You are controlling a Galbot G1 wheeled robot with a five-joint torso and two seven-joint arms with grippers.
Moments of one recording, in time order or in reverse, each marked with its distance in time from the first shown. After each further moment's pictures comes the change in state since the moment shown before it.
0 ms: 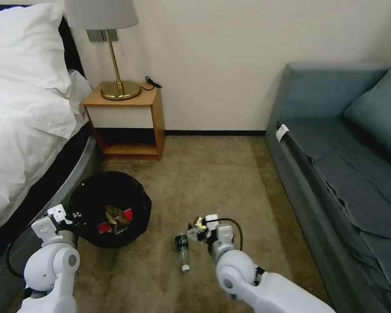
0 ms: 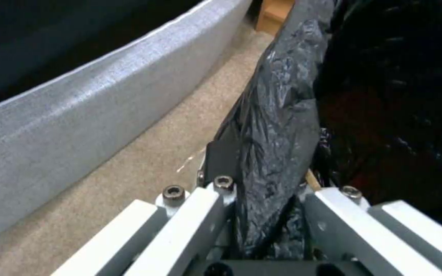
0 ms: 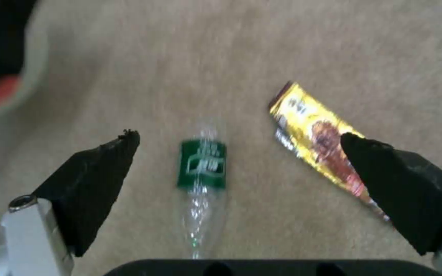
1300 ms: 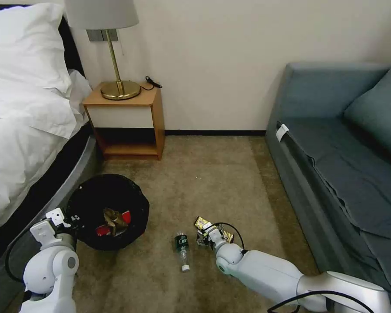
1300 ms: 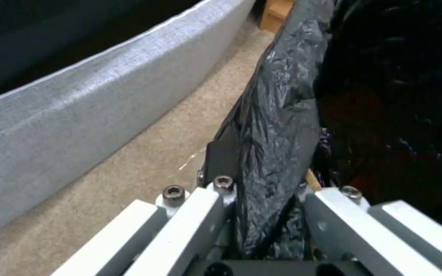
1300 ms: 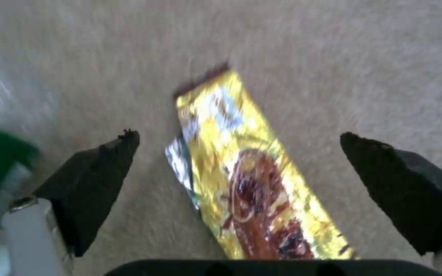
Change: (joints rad) left arm 0.006 -0.003 -0.011 0.021 -0.004 -0.025 0.014; right arm 0.318 0.077 -0.326 -0.665 -0.112 0.242 -0.316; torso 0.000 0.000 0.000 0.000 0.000
